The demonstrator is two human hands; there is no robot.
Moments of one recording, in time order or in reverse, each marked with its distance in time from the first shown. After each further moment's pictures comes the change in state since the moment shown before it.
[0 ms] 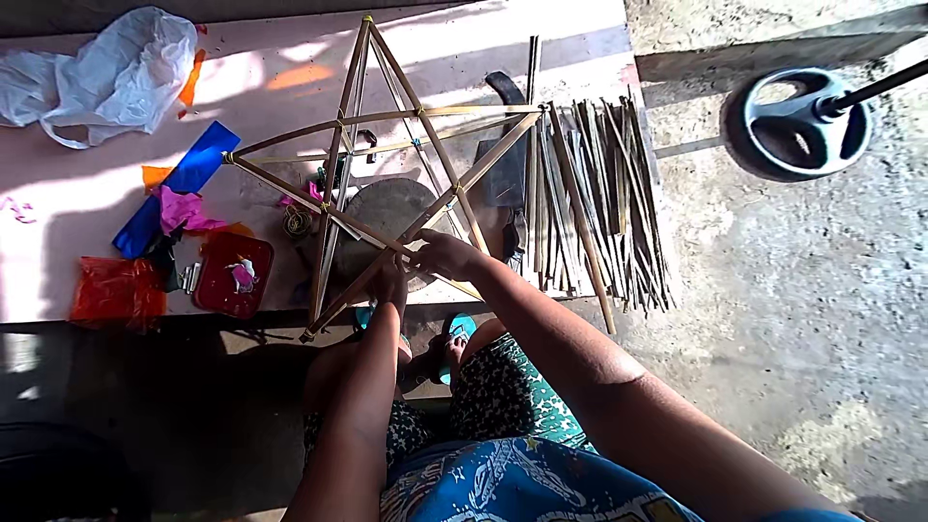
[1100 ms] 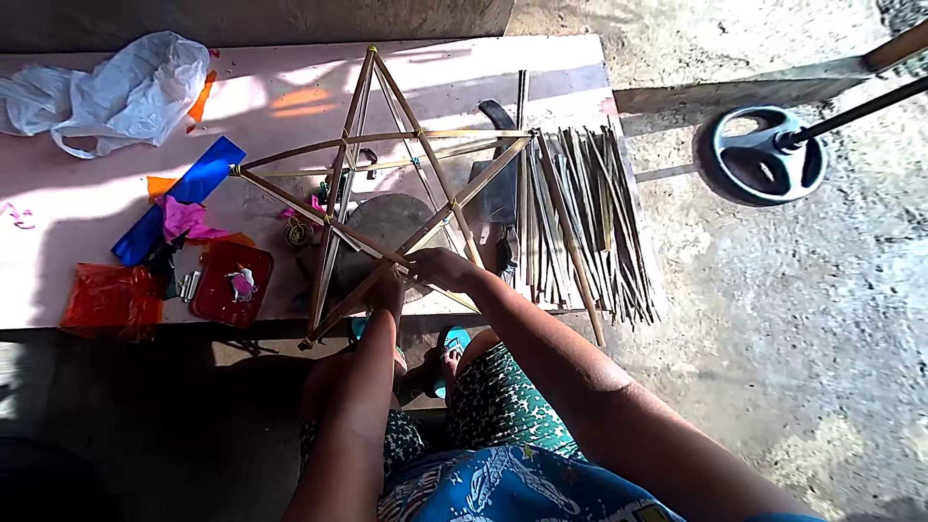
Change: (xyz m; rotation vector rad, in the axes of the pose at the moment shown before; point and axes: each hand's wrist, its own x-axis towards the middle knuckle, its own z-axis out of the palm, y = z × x) left_hand 0.014 -0.006 0.007 0.139 -0.049 0.019; right_hand 0.001 0.007 0.004 -0.092 0.053 -0.005
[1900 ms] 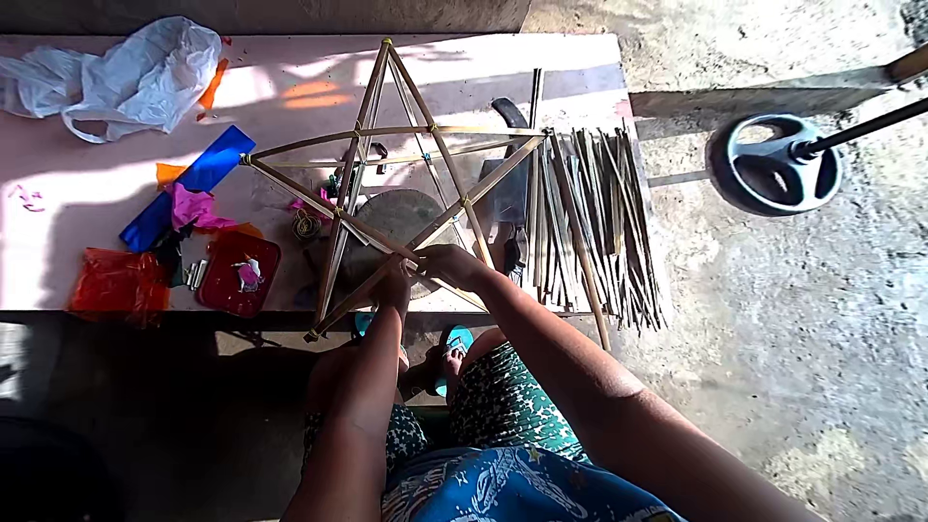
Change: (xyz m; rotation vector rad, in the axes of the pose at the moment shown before) left_hand -0.003 -0.005 -0.002 -0.120 0.034 0.059; right_hand -0.008 -0.009 0.004 -0.108 0.053 -0.045
